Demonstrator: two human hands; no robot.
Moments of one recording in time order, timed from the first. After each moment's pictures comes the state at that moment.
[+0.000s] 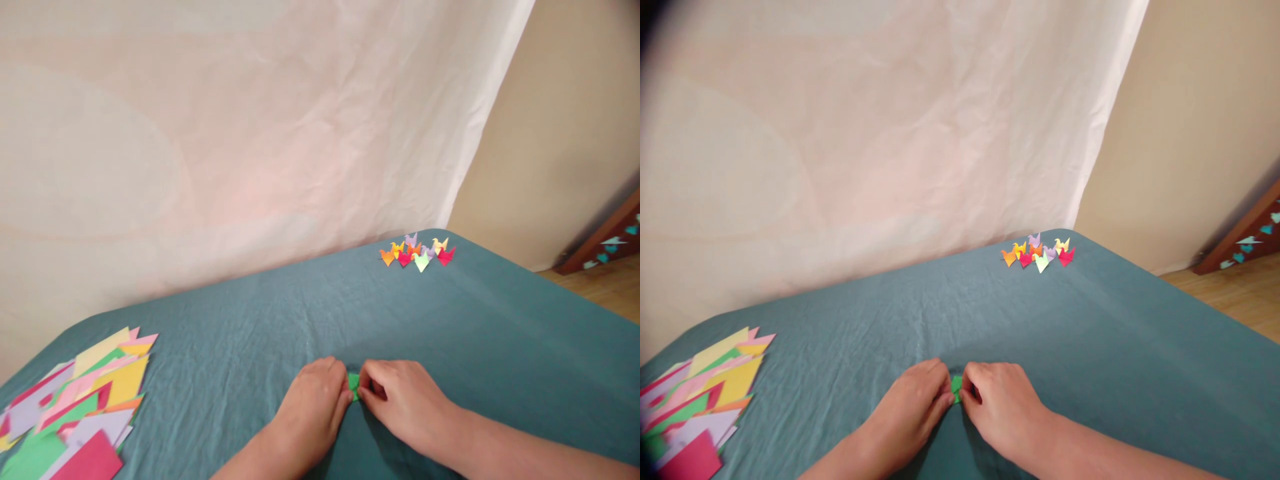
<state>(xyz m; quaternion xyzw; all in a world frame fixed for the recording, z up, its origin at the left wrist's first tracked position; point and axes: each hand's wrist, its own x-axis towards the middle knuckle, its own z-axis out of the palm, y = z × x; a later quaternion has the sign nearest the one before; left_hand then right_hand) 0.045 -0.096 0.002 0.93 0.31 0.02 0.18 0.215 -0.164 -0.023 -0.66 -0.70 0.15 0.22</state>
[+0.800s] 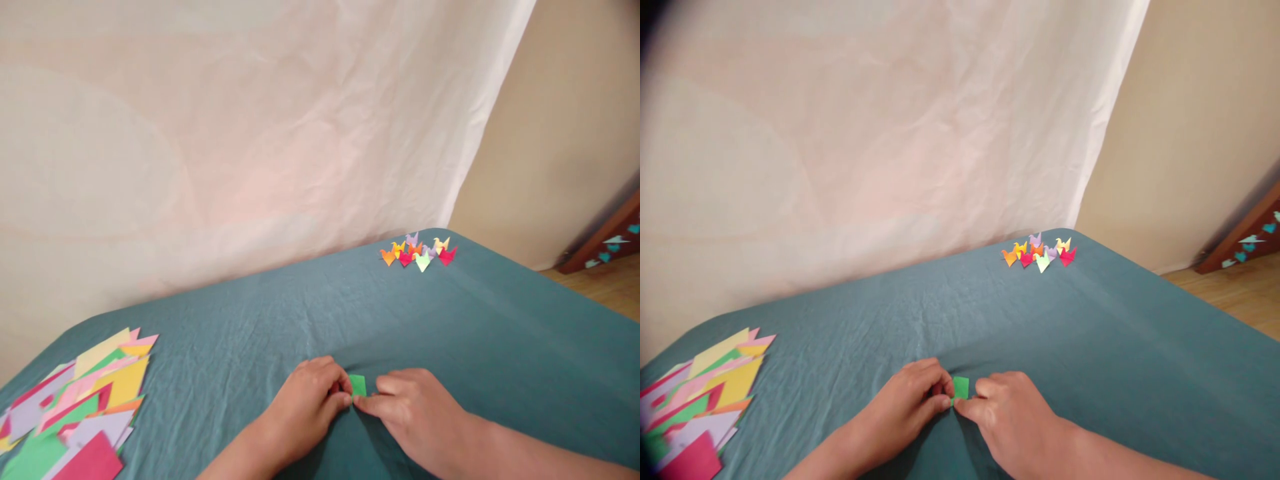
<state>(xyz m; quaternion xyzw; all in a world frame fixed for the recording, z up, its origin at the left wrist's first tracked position) 0.039 -0.084 0.011 0.91 0.29 0.03 0.28 0.228 -0.179 -0.022 -0.52 -0.84 0.05 0.16</state>
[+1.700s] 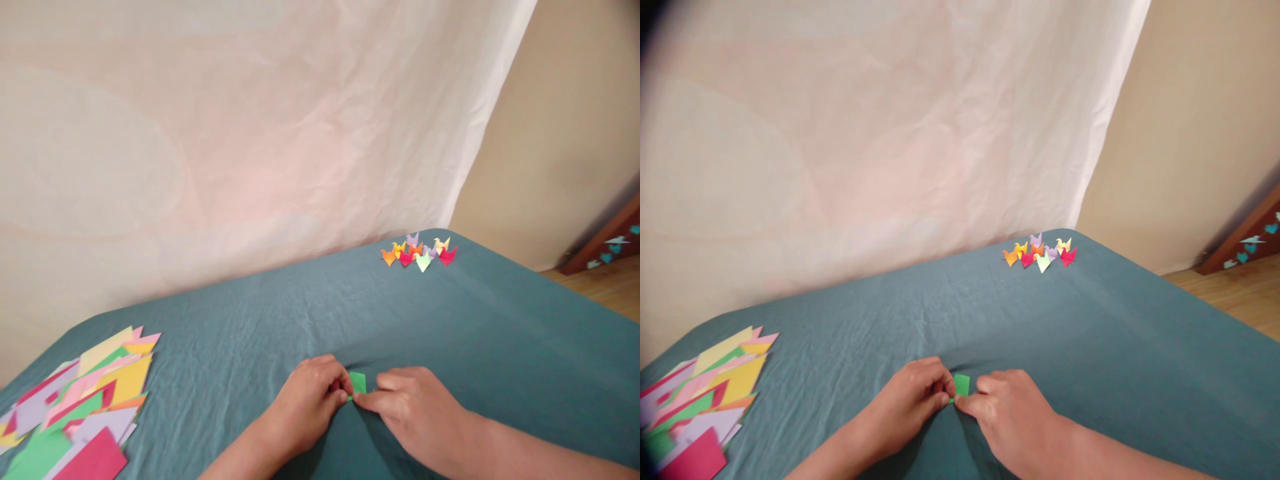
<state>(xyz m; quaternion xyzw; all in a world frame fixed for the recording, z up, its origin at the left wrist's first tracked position) 0.040 -0.082 0.008 0.90 0.30 0.04 0.31 0.226 -0.178 -0.021 -0.54 -0.83 0.06 0.14</state>
